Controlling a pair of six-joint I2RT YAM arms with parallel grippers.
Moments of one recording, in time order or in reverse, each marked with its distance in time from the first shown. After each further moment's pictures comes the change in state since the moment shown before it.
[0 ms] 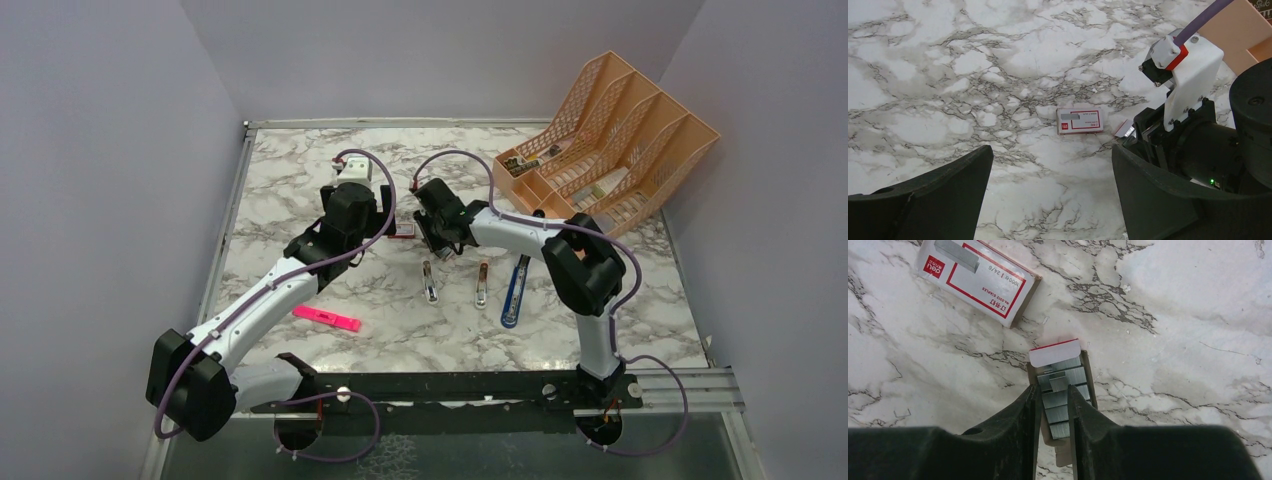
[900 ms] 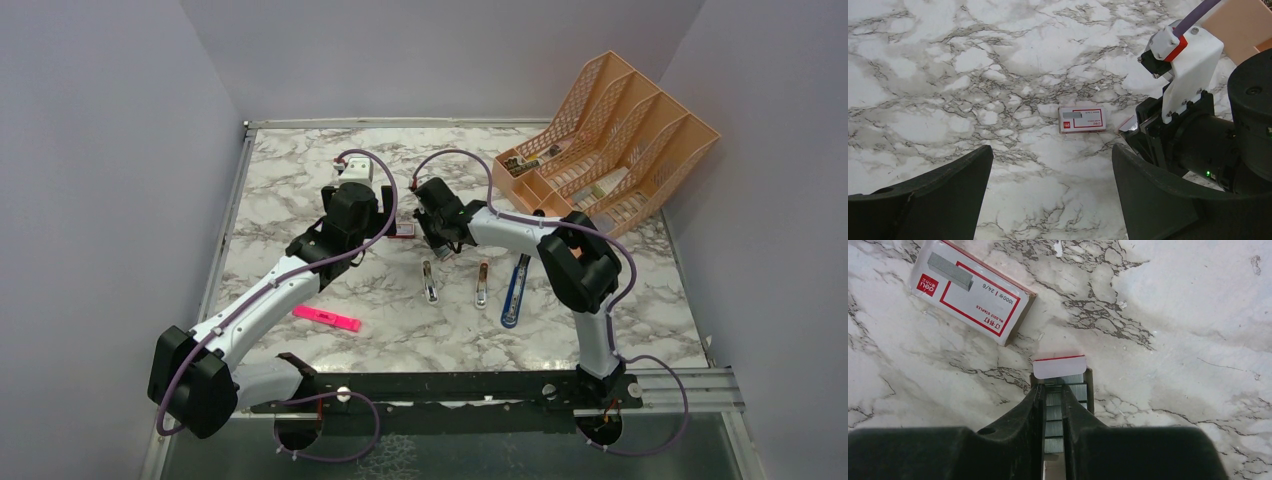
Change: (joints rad) left arm 0.000 0.015 0.000 0.000 -0.006 0.001; right arm -0.012 0.033 0.010 0.047 0.000 -0.016
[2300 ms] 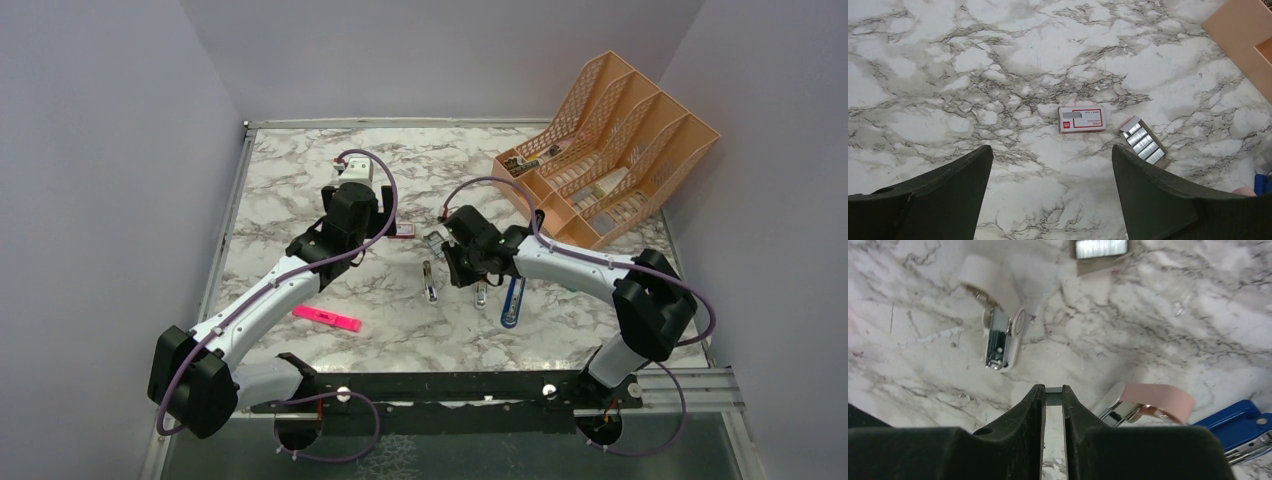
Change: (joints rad) left arm 0.000 0.001 0.000 0.000 0.001 -0.001; right arm 0.050 -0.427 -0.343 -0.192 -0.113 0.157
